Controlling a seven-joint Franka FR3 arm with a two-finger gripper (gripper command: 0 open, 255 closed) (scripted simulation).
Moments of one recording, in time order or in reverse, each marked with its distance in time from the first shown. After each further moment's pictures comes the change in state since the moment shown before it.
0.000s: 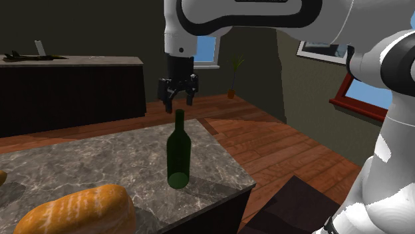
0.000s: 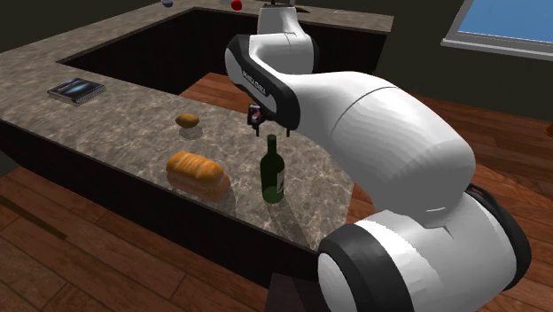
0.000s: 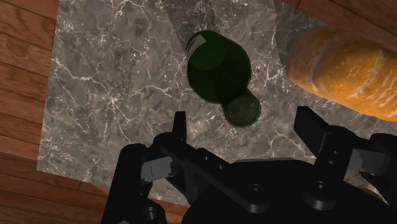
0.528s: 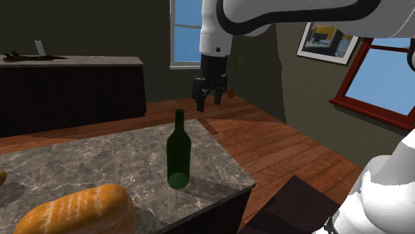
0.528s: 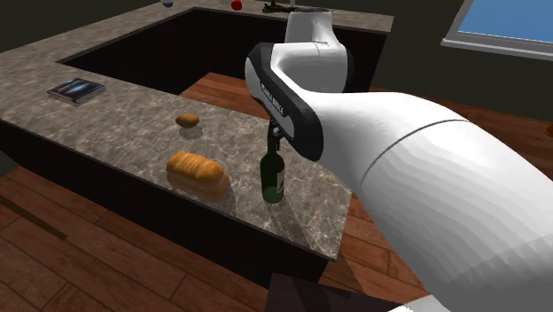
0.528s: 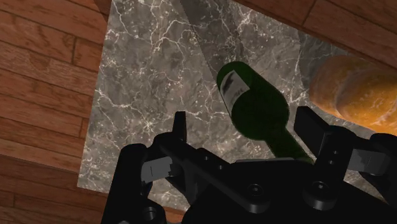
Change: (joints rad) arm -0.073 -0.302 -0.064 -0.324 0.092 0.039 -0.113
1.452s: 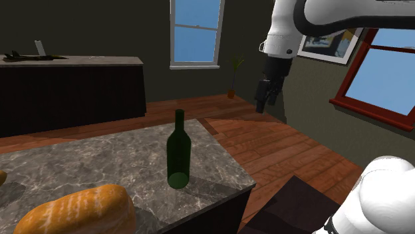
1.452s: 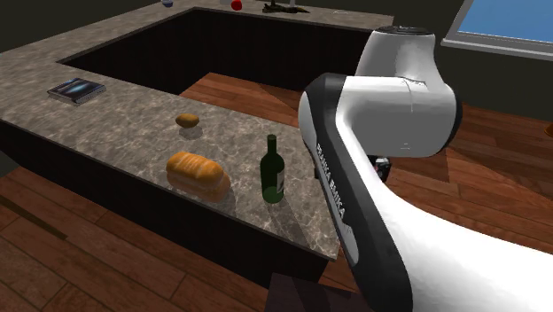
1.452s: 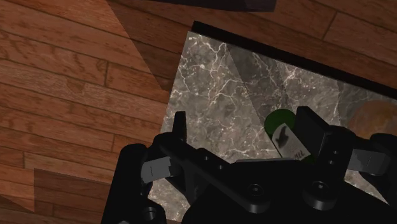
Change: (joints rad) arm -0.048 -0.497 -0.178 -0.417 0.020 -0.077 -0.190
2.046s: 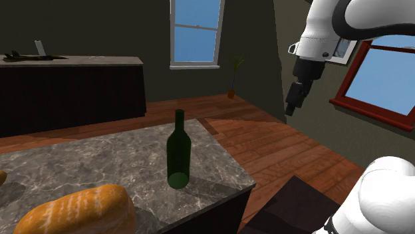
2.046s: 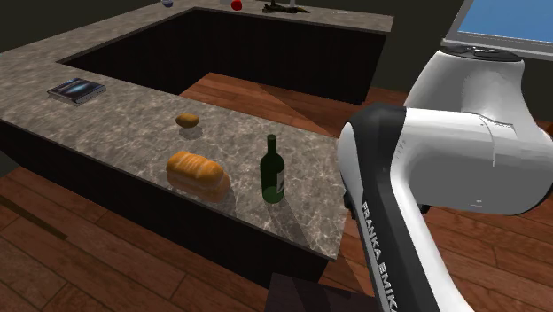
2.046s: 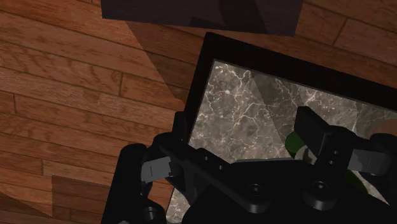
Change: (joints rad) arm -0.030 -0.224 -0.099 -0.138 -0.060 -0.084 -0.087
